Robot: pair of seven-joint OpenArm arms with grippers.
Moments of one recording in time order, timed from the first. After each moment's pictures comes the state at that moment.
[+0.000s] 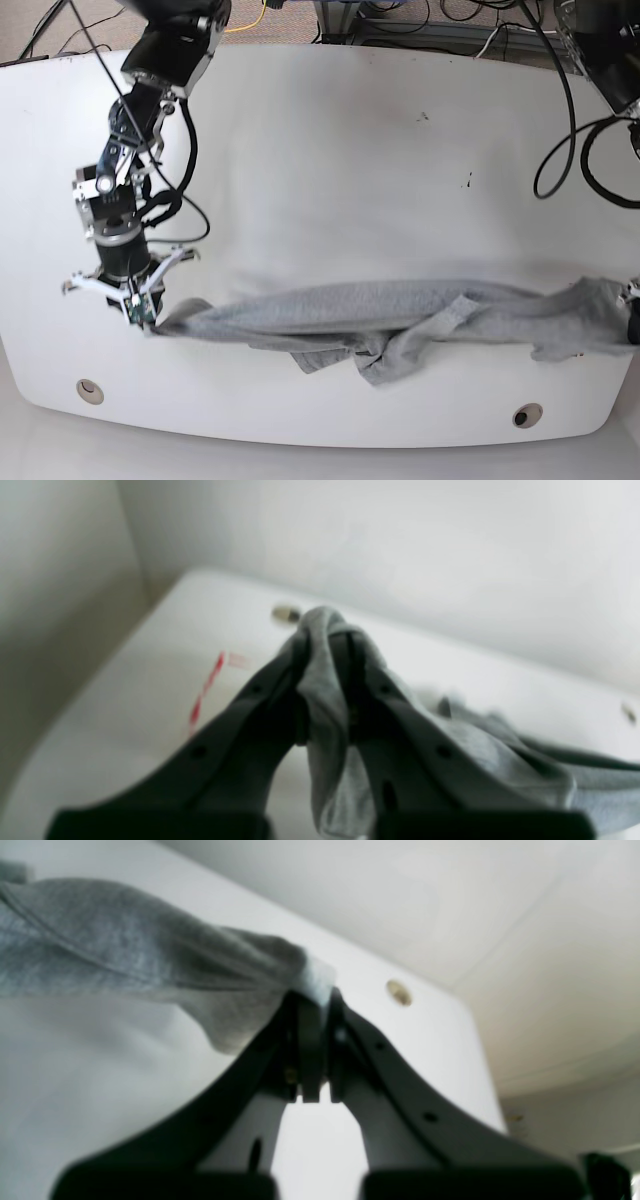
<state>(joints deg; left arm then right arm) -11.8 -29.5 -31.8 98.0 -46.3 -10.9 47.8 8.9 2.1 19.6 110.5 -15.2 33.5 -37.8</state>
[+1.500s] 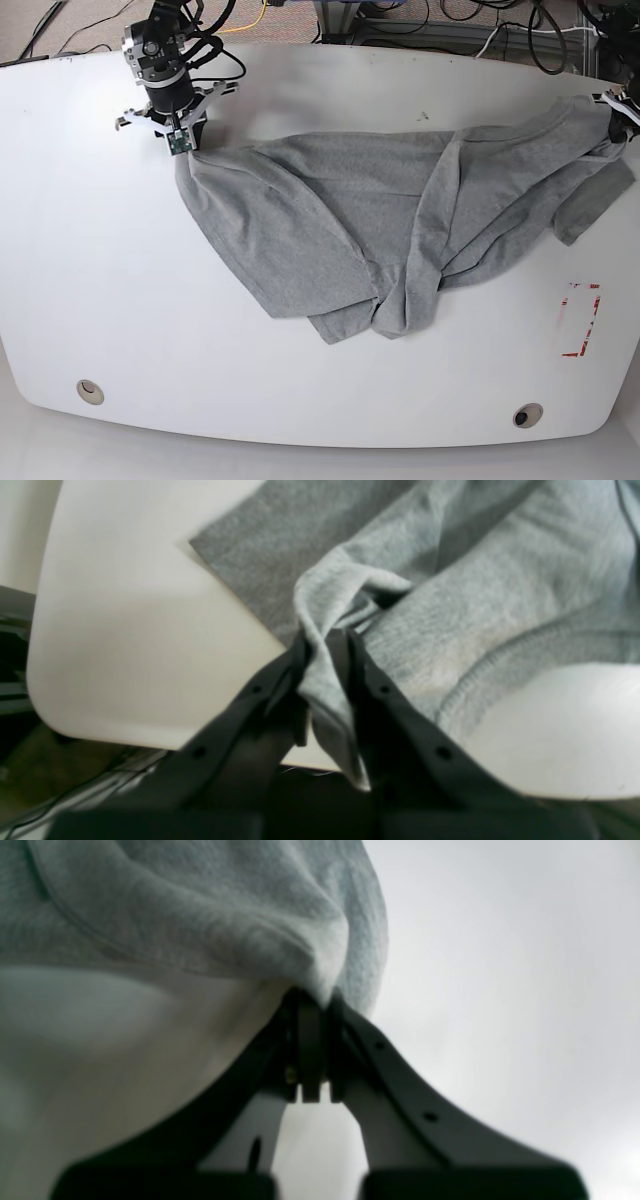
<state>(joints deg) 33.4 -26.5 -45.5 101.1 -37.4 -28.5 46.8 -27.9 -7.1 23.2 111.3 -15.8 33.1 -25.8</state>
